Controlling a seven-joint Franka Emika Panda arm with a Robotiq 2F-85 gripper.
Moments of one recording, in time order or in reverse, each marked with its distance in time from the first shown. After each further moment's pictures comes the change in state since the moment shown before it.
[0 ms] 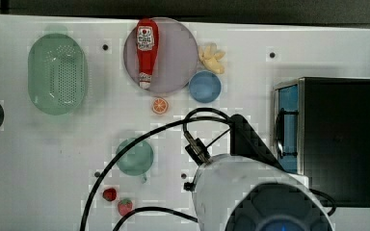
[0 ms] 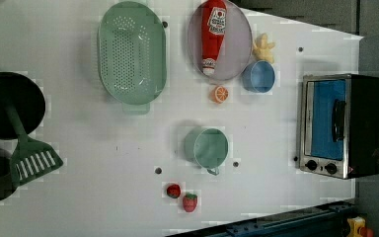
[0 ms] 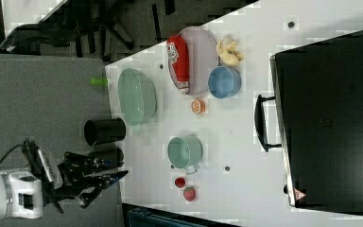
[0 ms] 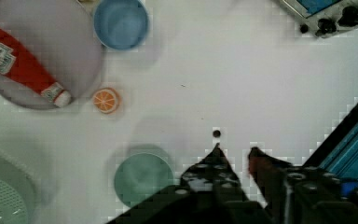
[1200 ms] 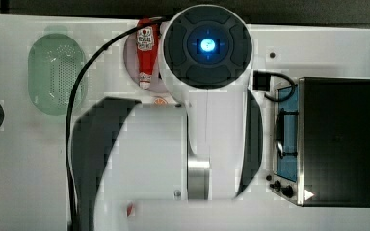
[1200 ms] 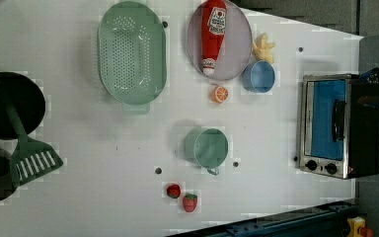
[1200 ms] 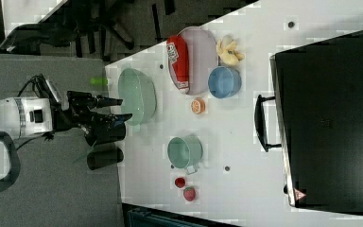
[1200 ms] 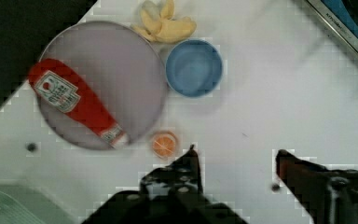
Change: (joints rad) arm 0.019 0.380 0.052 0.266 -0.010 0.151 -0.009
